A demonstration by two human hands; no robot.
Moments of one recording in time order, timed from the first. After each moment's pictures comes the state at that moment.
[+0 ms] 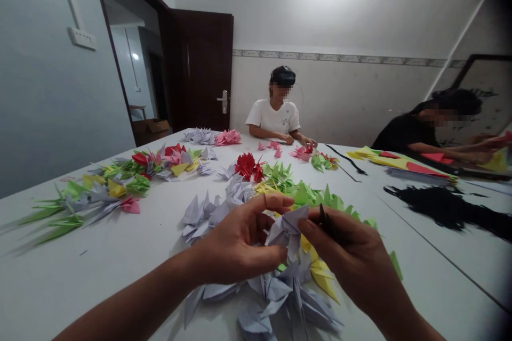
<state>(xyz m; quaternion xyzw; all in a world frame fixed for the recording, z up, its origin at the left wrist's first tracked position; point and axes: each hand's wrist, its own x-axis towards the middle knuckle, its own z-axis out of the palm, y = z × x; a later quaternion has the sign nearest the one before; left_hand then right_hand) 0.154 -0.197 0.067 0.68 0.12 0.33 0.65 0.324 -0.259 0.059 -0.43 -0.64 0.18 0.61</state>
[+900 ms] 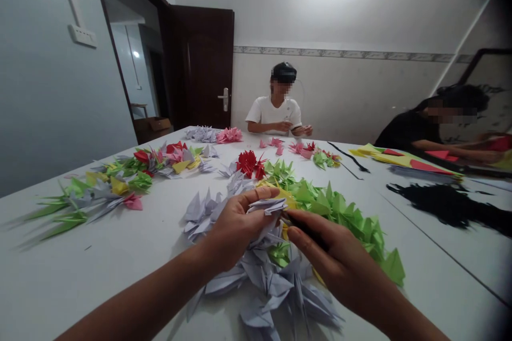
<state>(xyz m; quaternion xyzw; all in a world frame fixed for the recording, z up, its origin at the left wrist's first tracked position) 0.170 -0.190 0.064 0.46 0.27 0.44 0.72 0.324 -0.258 0.061 -0.53 -0.72 0.15 0.41</state>
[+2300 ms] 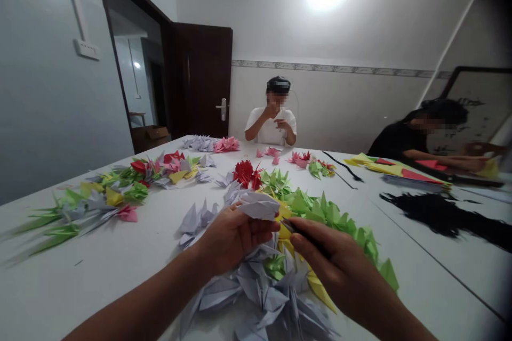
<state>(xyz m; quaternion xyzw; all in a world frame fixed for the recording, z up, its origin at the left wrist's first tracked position) 0.165 -0.173 0.057 0.39 0.17 0.38 0.82 0.333 -0.261 0.066 -0.52 -0.73 0.08 0.43</state>
